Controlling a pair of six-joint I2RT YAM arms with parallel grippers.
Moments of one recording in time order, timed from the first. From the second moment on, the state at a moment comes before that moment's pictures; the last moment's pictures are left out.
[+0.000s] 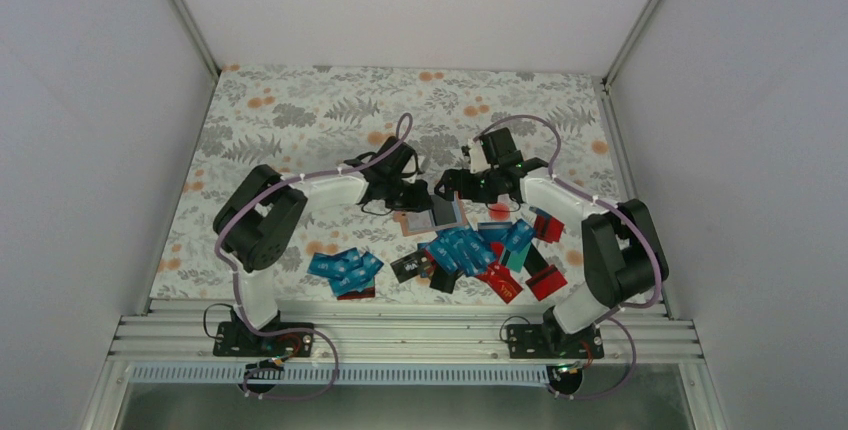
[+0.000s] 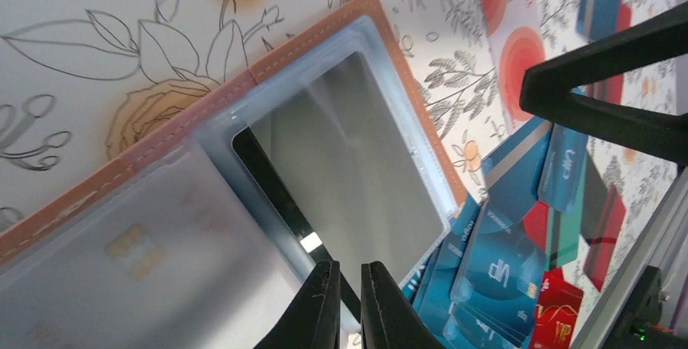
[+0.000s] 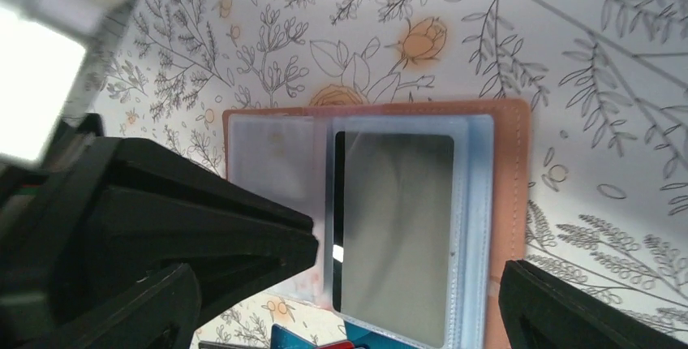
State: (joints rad) left arm -0.69 1.91 1.15 -0.22 0.44 -0.57; right arm 0.42 1.59 0.96 -0.40 -0.42 0.40
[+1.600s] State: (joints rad) left arm -0.68 1.88 1.12 -0.31 0.33 -0.50; right arm 0.41 1.73 0.95 -0.30 -0.70 0.44
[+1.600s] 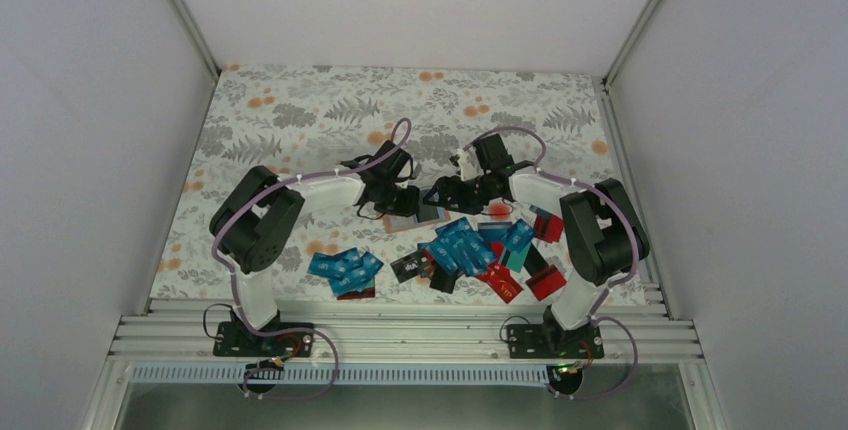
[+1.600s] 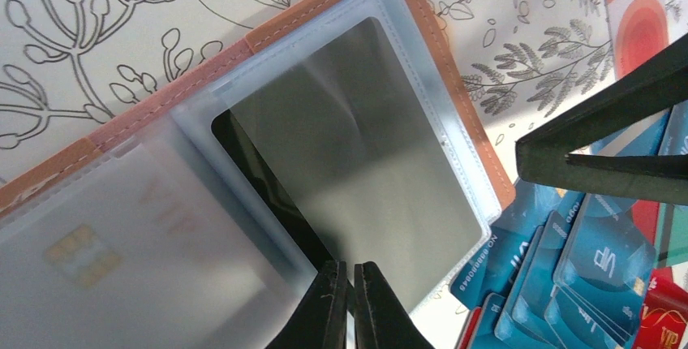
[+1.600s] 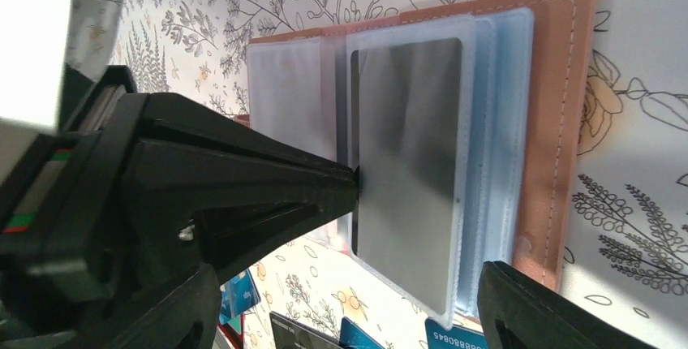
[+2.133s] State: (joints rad) left arm -0.68 1.91 1.10 -0.26 0.34 -0.51; right arm 0.41 1.79 0.95 -0.28 -0.76 0.44
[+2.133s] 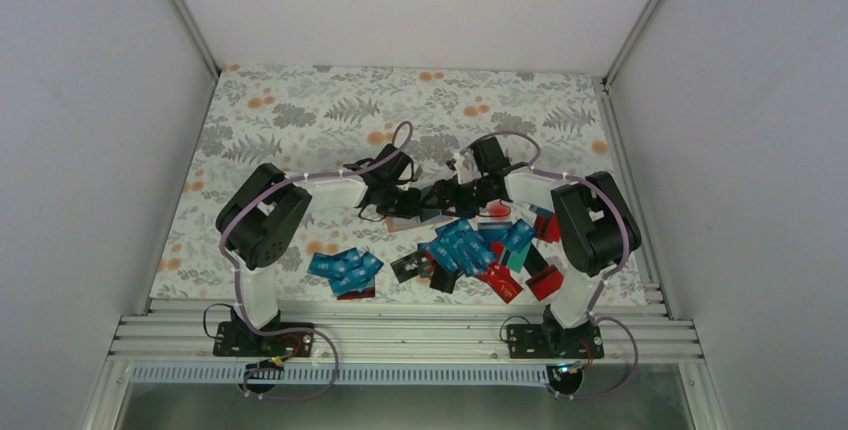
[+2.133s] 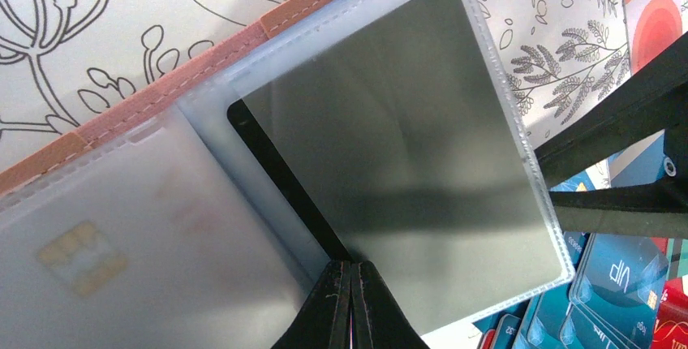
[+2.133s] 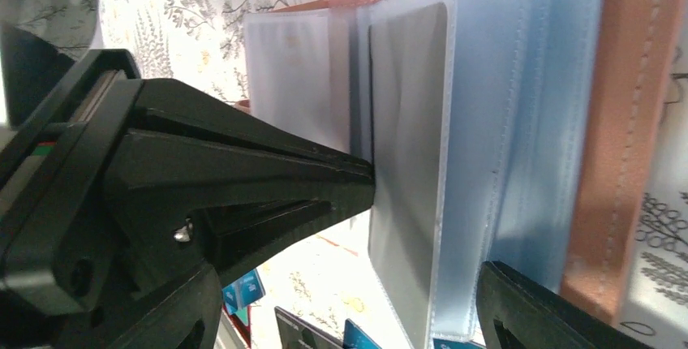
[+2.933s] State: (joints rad) left arm -0.68 1.69 1.00 -0.31 0.21 -0.57; right arm 0.48 1.83 1.06 -0.28 -0.82 0.45
